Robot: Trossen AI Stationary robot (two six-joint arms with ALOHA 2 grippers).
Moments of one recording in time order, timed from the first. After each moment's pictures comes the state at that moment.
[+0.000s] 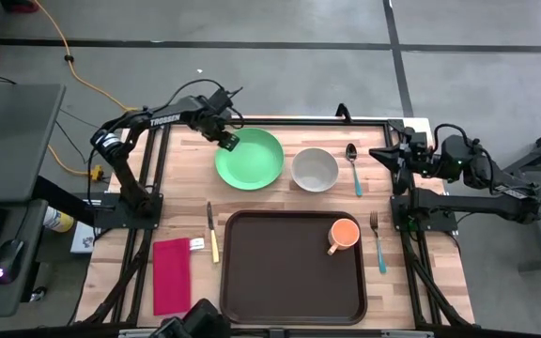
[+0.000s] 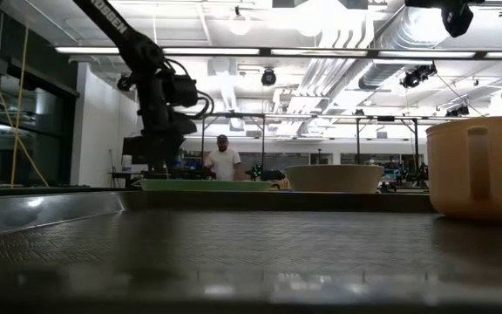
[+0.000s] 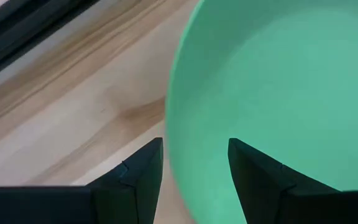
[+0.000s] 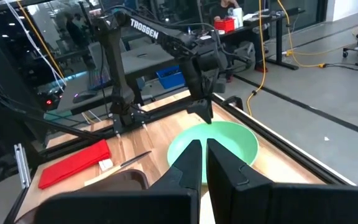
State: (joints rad) left arm 0.81 1.72 1.18 -0.74 0.05 -0.17; right arm -0.21 0.41 0.77 -0.49 0.10 0.26
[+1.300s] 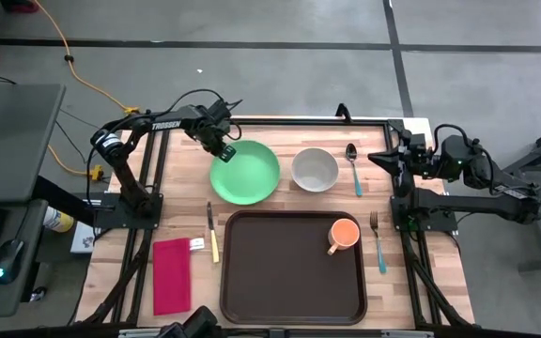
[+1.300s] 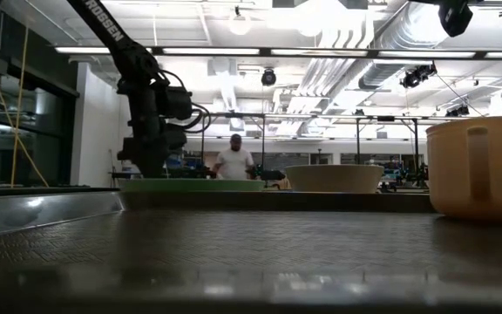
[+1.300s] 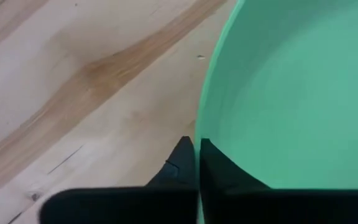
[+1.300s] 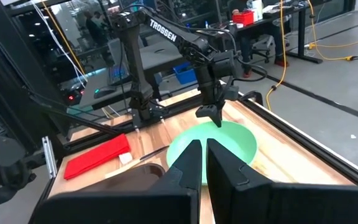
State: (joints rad) left arm 0.79 1.73 1.07 -0.70 0.10 -0.11; right arm -0.21 0.41 0.77 -0.49 0.01 0.29
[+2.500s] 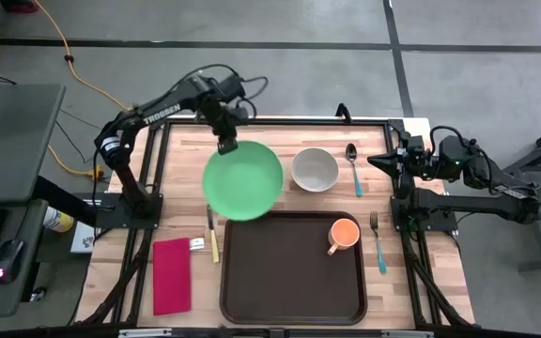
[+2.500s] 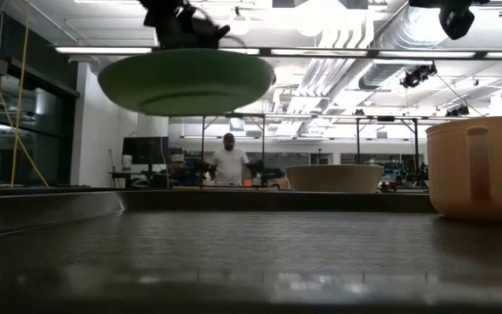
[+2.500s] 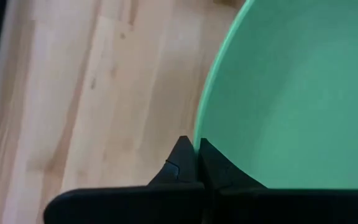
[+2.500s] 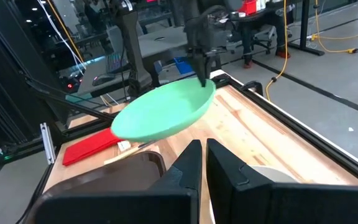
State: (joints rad) left arm 0.61 1.72 1.67 -1.28 0.30 0.34; right arm -0.21 0.41 0.77 -0.54 0.00 0.27
